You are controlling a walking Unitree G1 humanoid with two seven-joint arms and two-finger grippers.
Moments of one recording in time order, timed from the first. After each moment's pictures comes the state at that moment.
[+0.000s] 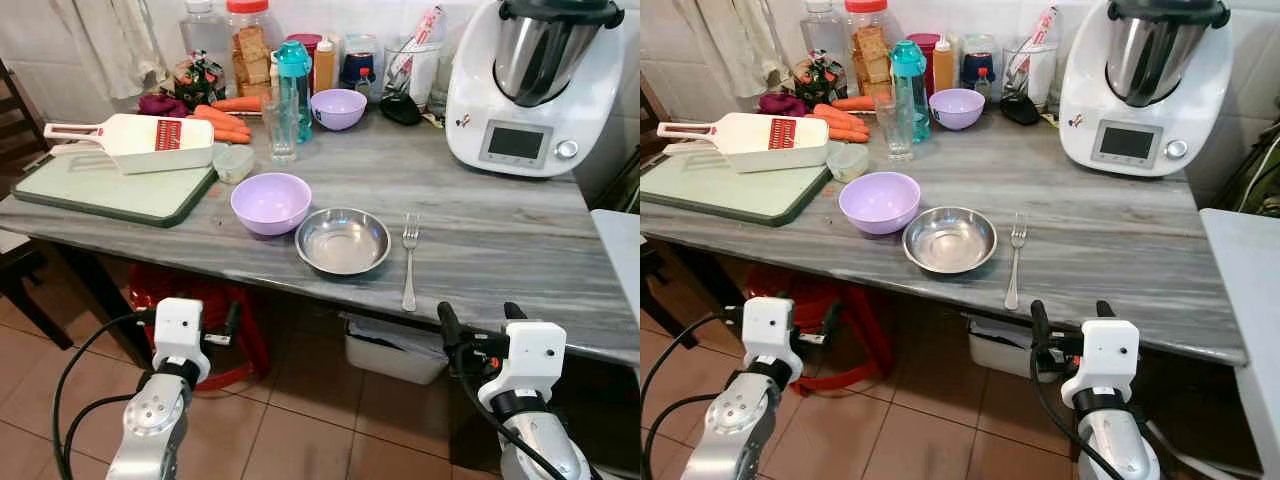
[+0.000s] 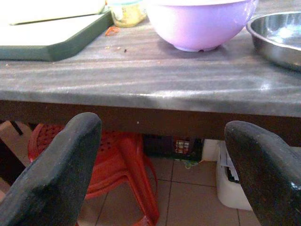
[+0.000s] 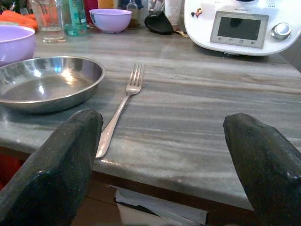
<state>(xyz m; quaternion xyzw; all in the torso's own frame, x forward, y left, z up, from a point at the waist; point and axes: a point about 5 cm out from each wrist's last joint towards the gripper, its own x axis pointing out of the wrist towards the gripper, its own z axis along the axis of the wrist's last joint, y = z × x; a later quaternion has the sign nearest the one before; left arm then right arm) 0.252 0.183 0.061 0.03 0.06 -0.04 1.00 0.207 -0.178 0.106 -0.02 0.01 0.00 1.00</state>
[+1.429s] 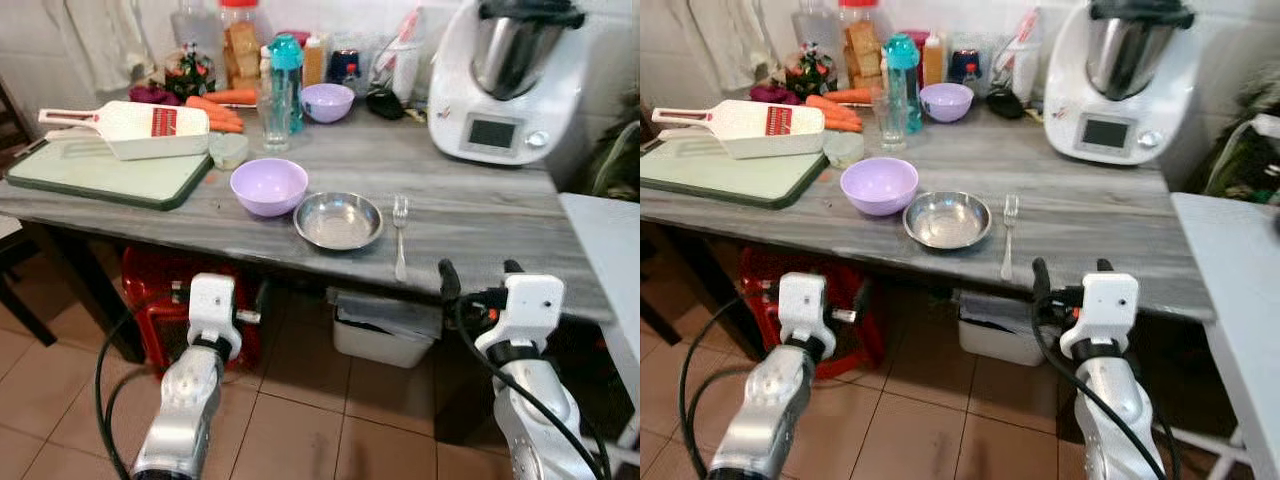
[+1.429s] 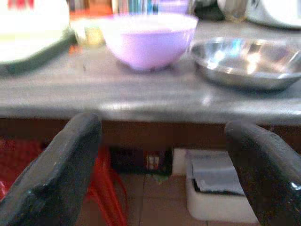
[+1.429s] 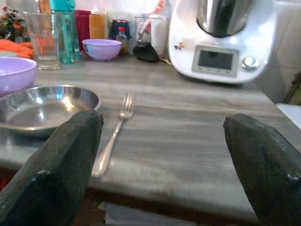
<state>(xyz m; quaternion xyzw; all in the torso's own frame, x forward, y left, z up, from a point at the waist) 0.286 0.142 0.079 0.02 0.02 -0.08 1.00 0.249 -0.185 0.126 -0.01 -0.03 -0.02 1.00</state>
